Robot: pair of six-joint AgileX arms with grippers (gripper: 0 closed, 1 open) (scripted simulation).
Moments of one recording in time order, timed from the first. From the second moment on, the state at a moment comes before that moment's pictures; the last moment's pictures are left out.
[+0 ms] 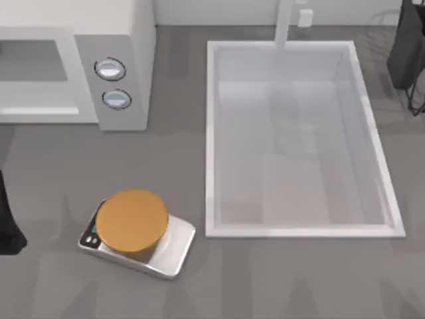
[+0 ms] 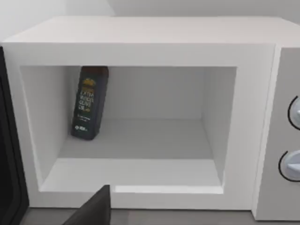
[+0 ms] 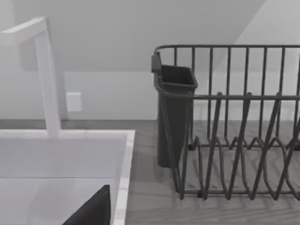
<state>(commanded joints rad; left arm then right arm) 0.00 0.00 0.00 0.00 0.00 0.00 0.00 0.00 0.00 0.00 0.00 0.00</state>
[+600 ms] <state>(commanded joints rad) 0.00 0.00 0.00 0.00 0.00 0.00 0.00 0.00 0.00 0.00 0.00 0.00</state>
